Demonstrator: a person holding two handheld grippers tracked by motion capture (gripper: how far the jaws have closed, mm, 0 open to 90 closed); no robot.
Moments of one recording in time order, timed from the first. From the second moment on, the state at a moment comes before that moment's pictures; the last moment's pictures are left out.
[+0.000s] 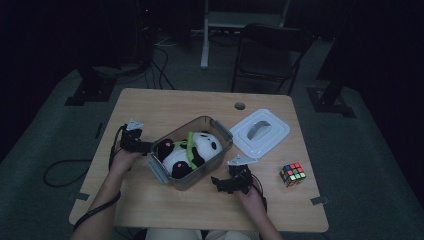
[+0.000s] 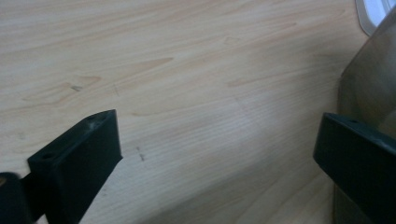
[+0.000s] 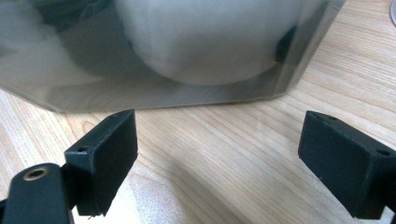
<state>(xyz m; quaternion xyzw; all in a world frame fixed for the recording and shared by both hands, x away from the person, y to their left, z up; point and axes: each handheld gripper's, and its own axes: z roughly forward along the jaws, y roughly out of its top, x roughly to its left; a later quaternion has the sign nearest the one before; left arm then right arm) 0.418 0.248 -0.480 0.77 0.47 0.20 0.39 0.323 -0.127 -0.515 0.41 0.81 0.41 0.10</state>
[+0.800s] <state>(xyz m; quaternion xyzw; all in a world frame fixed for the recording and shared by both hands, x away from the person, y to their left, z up) 0.366 0.214 -0.488 0.80 0.42 0.16 0.39 0.316 -0.148 -0.512 0.43 0.80 0.41 0.12</state>
